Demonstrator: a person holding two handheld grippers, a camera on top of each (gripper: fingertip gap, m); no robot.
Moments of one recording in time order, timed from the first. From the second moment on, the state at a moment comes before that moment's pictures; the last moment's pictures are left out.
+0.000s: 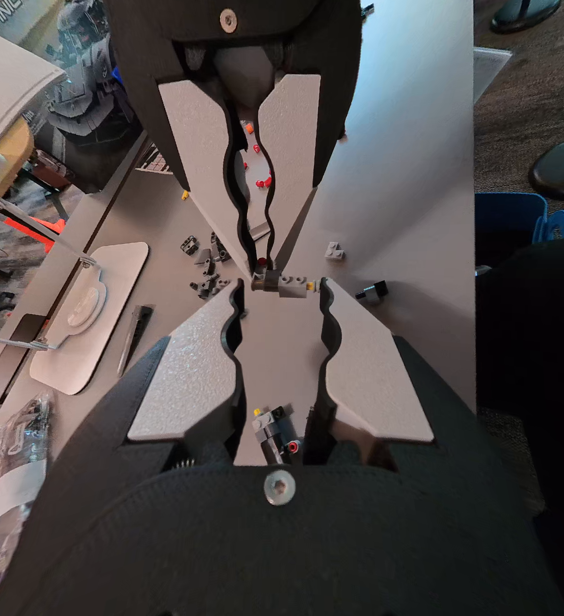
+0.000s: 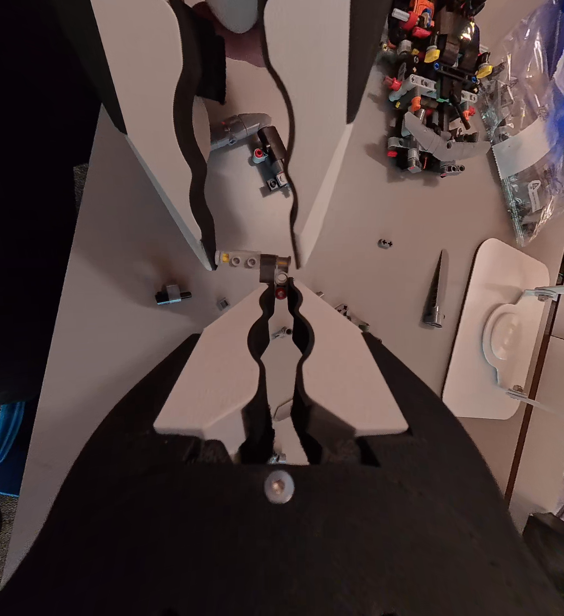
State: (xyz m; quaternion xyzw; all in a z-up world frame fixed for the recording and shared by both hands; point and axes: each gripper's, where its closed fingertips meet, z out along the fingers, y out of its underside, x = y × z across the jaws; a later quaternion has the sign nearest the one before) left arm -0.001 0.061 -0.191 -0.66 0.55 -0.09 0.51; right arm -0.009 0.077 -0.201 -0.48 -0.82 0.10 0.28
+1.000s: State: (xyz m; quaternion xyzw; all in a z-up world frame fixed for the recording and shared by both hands) left arm -0.010 0.025 -0.244 -0.69 0.59 -0.07 0.41; right arm -0.010 0.075 -0.248 -0.49 -0.85 0.04 0.19
